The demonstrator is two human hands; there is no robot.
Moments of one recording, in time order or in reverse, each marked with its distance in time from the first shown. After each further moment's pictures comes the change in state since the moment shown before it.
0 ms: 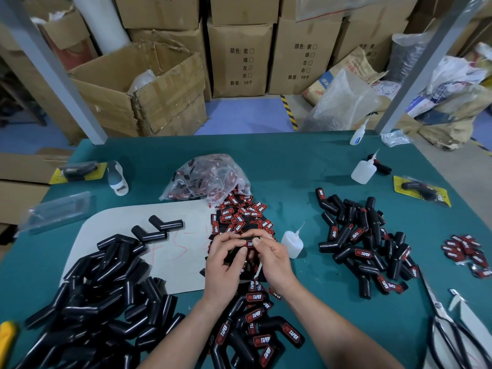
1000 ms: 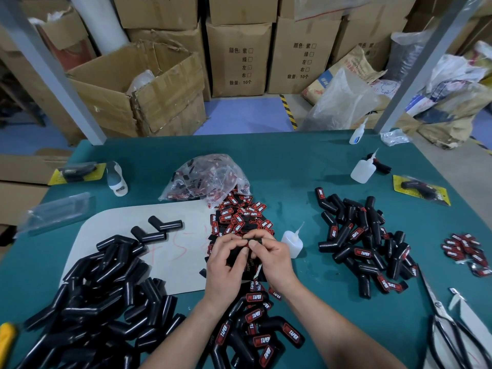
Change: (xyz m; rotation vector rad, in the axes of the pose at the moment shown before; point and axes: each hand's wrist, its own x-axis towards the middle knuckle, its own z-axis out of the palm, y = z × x) left_hand -0.002 -0.003 0.002 0.079 -0.014 0.009; right_hand -0.002 -0.006 0.000 -0.018 0.037 -0.044
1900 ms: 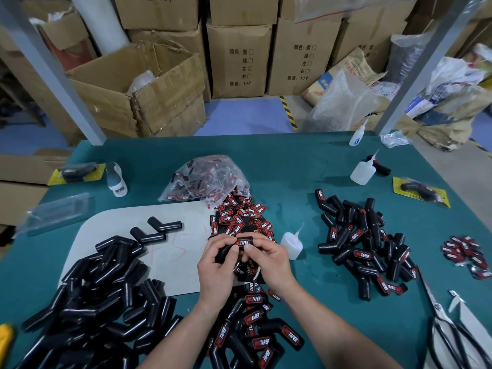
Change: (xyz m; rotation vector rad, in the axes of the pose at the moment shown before) left_hand 0.004 0.001 -0.003 -0.175 0.150 -0.133; right_hand -0.004 -0.015 0.004 0.133 -0.117 -0.028
